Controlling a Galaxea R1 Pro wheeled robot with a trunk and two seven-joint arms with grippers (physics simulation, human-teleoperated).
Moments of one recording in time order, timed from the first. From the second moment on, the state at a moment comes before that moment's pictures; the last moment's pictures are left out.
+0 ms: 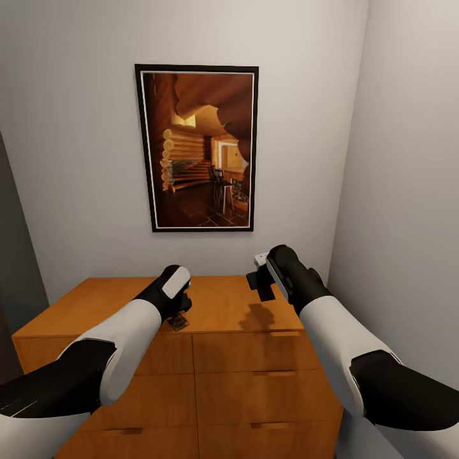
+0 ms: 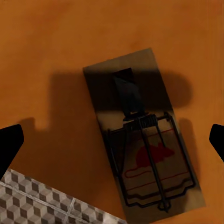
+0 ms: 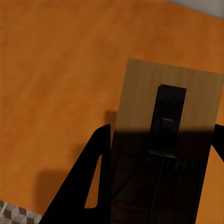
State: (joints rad) left arm -1.15 -0.17 -0.06 -0.34 0.72 0.77 0.94; right arm -1.11 0.16 0.19 -0.68 0.15 1.04 0.24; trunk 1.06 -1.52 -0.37
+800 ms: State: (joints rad) left arm -1.15 -0.17 -0.06 -0.26 0.72 0.69 0.92; right arm -1.11 0.16 0.19 -0.68 0.15 1.04 0.24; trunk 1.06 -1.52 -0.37
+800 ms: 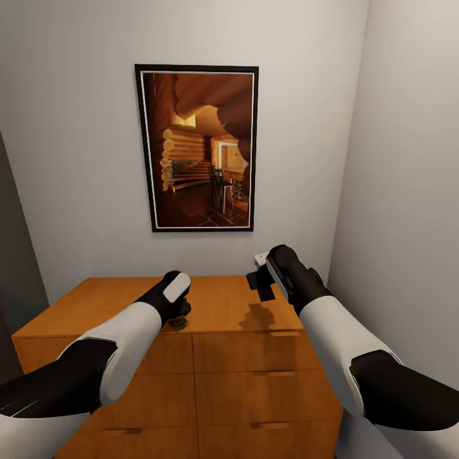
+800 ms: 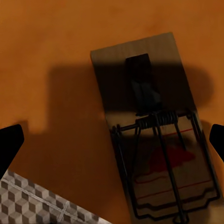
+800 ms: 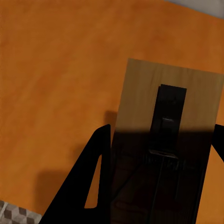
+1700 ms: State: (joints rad) left arm -1.15 -0.17 -0.07 -0.24 0.70 0.67 0.88; right arm -1.11 0.16 0.19 -0.68 0.15 1.04 0.24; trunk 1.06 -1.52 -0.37
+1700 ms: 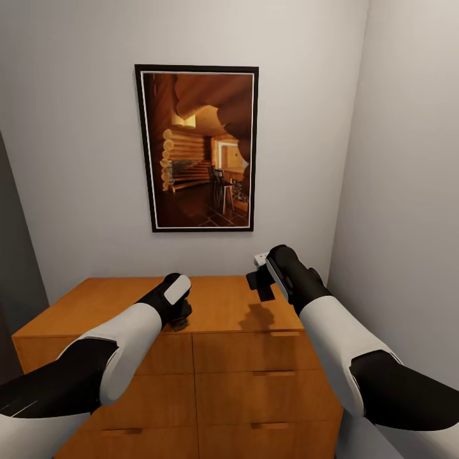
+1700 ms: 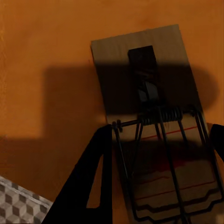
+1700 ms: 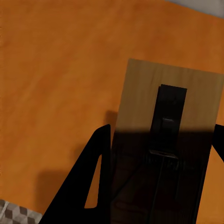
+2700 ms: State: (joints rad) left arm -1.15 -0.17 -0.07 -0.71 0.72 1.03 0.89; right arm -1.11 0.16 0.19 -0.68 0.15 1.04 0.24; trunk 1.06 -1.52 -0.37
